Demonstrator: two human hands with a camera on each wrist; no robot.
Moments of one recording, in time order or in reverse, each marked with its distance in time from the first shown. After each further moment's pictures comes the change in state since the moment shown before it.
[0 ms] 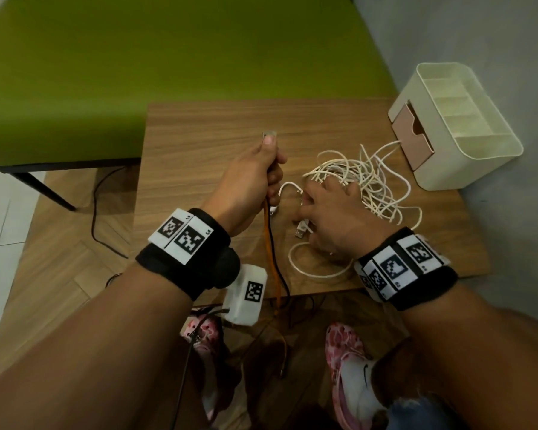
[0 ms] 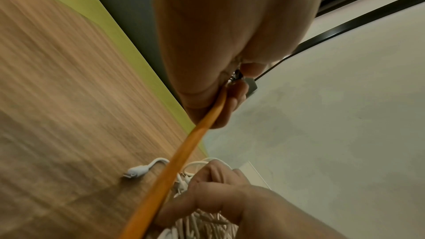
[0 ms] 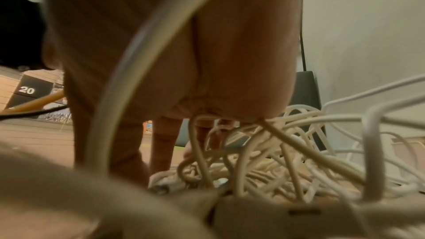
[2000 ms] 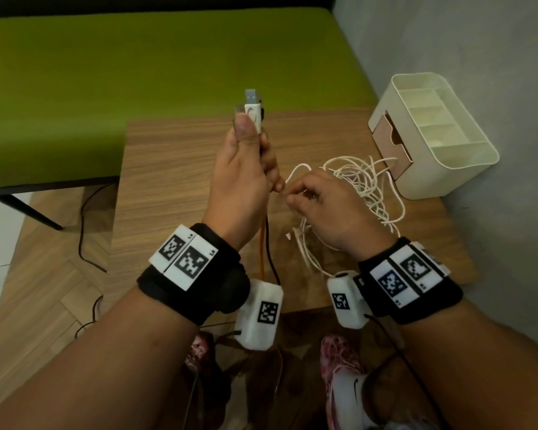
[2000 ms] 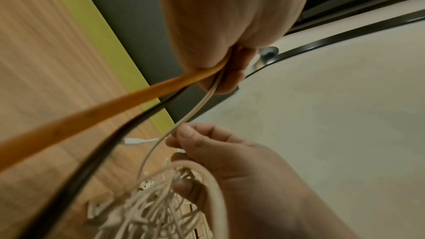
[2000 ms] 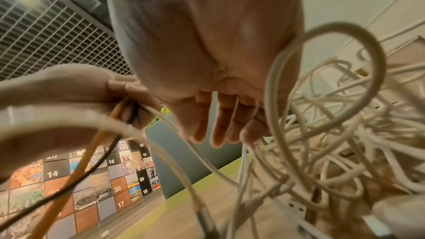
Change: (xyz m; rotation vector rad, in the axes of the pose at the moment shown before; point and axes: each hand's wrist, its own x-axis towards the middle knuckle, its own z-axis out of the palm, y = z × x) left_hand 0.001 0.024 0.043 -0.235 0.129 0.302; right_hand -0.004 0.019 -0.021 0.863 0.410 0.197
